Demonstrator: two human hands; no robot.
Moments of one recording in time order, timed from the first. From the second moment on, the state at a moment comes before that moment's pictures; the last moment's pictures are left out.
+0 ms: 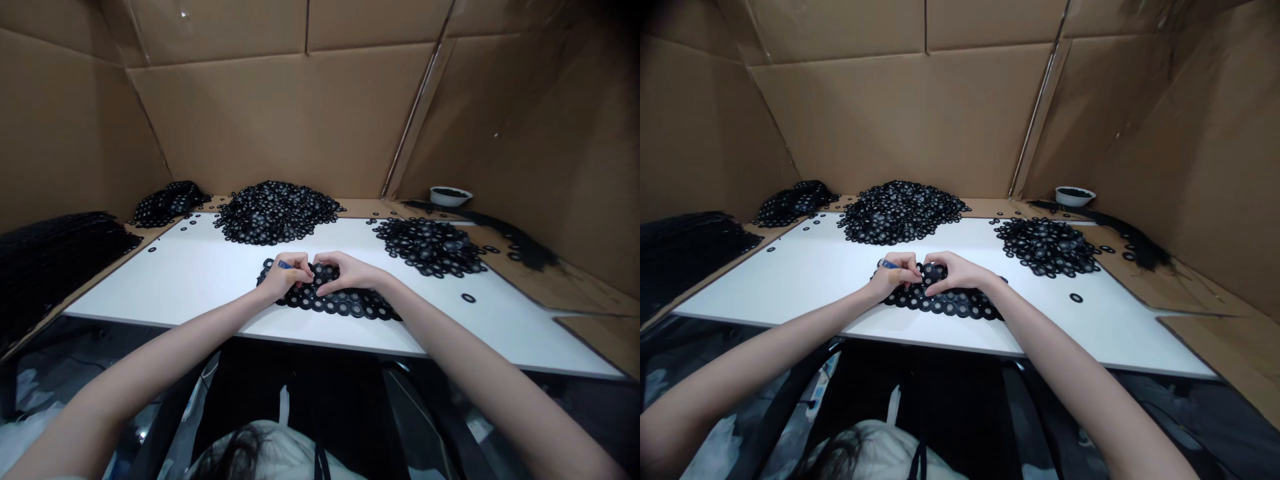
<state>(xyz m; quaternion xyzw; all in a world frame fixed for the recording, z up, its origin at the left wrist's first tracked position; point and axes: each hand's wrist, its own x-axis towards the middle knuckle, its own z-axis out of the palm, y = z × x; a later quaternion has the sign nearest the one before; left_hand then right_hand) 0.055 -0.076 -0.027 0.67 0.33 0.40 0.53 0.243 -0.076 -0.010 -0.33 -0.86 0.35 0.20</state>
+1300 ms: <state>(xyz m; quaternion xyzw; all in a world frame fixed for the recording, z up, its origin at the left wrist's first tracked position) 0.054 -0.084 -0.026 0.69 0.32 0.38 0.53 0.244 -0.073 -0.013 -0.30 -0.85 0.36 0.22</state>
